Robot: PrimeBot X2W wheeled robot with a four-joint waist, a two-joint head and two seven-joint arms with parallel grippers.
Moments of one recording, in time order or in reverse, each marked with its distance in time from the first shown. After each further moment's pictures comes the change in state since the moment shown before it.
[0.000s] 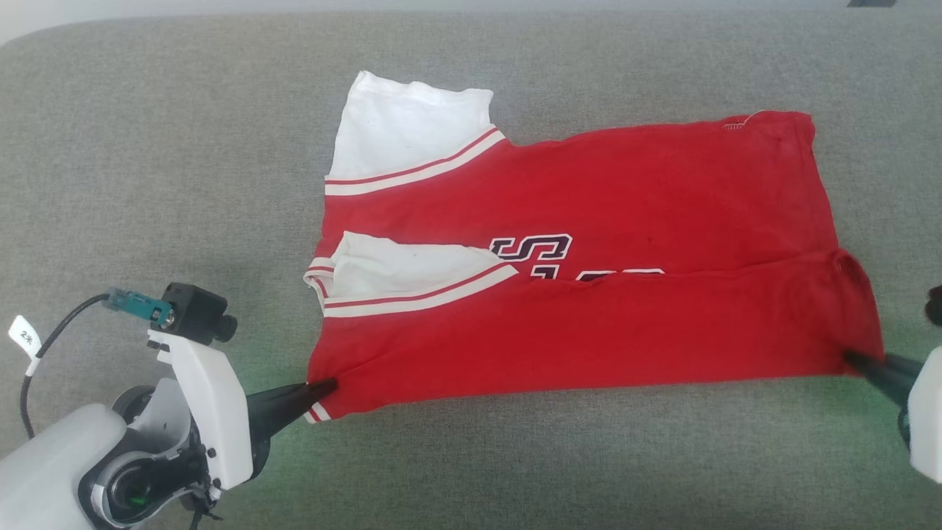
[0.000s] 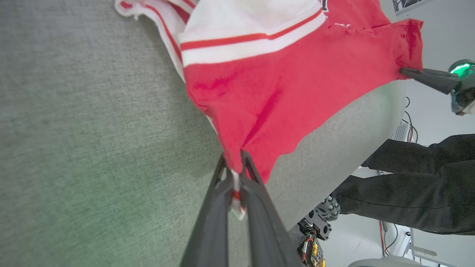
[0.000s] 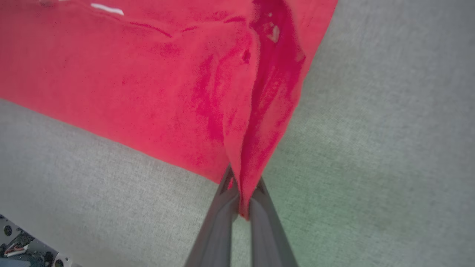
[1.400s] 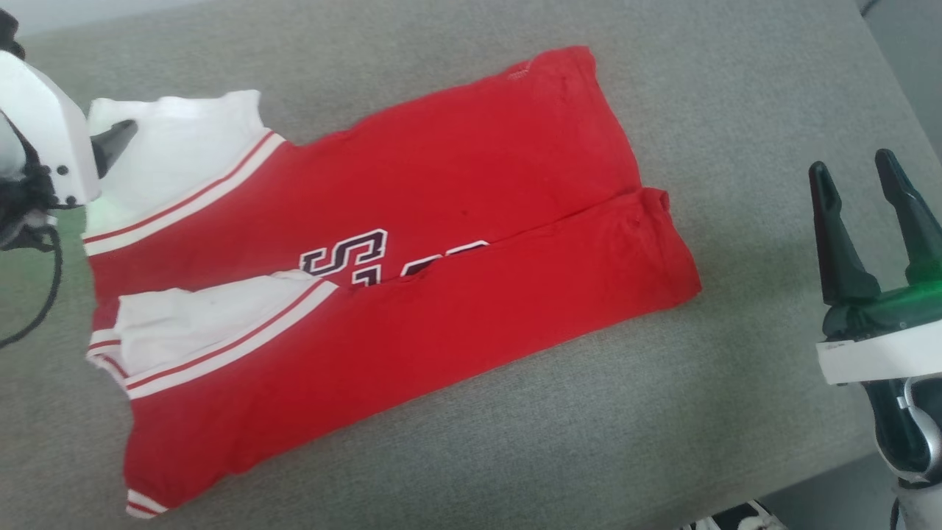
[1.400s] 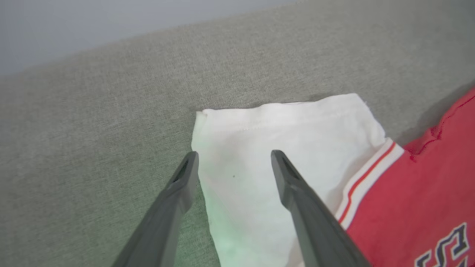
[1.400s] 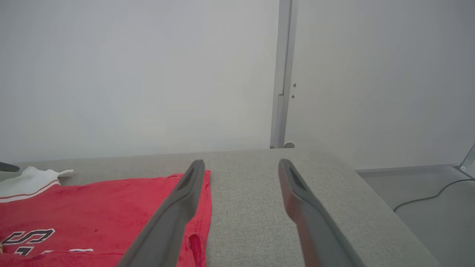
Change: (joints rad) left arm -0.630 -0.184 0.014 0.841 0.339 -0.012 0.100; right arm -0.082 0.485 -0.217 -0.057 -0.351 0.000 -0.749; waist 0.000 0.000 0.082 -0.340
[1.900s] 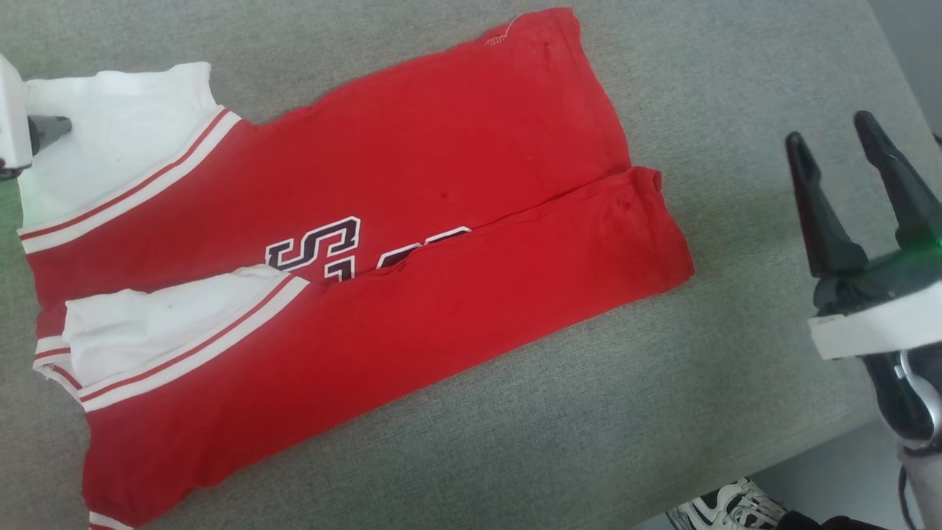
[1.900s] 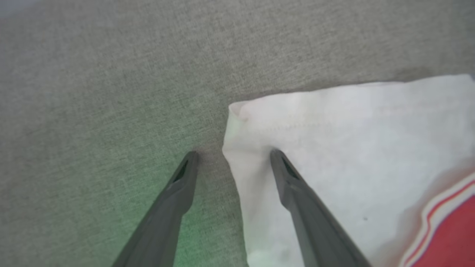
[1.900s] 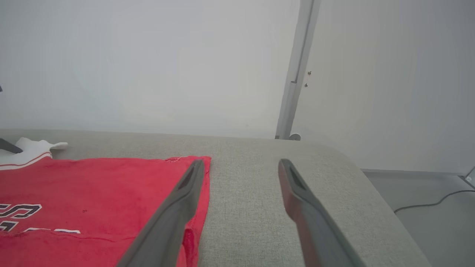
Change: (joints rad) left arm -0.146 0.010 -0.067 0.128 0.026 -0.027 0.263; right arm -0.088 -0.060 0.076 -0.005 0.006 0.000 0.035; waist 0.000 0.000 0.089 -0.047
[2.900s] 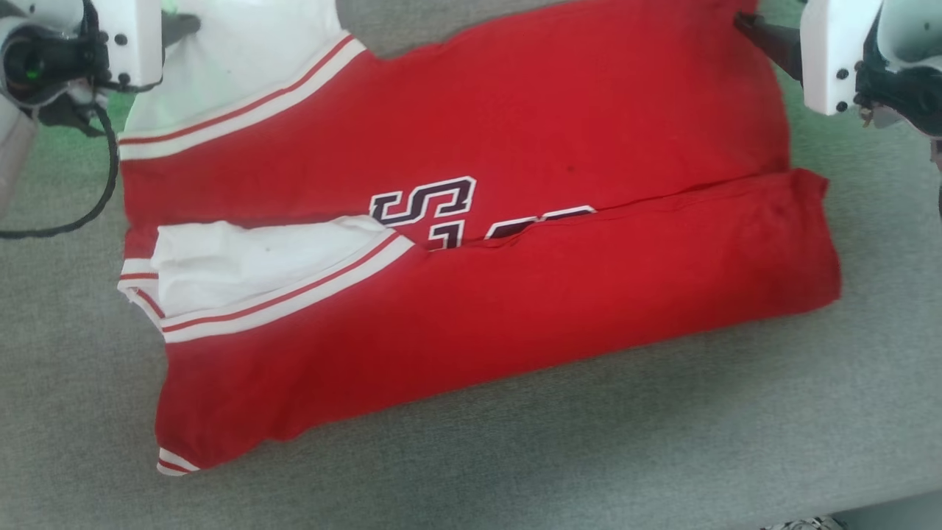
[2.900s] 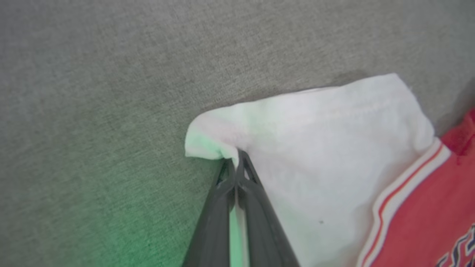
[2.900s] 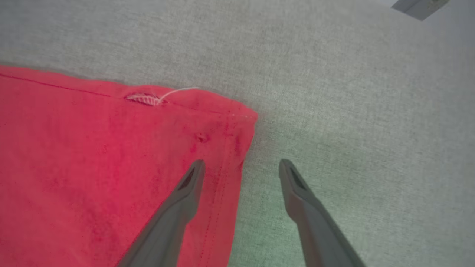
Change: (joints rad) left arm -0.109 -0.132 -0.020 -0.143 -0.077 -0.017 0.003; right arm -0.888 -0.102 0.552 0.703 0.287 0.000 0.739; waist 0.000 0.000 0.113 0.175
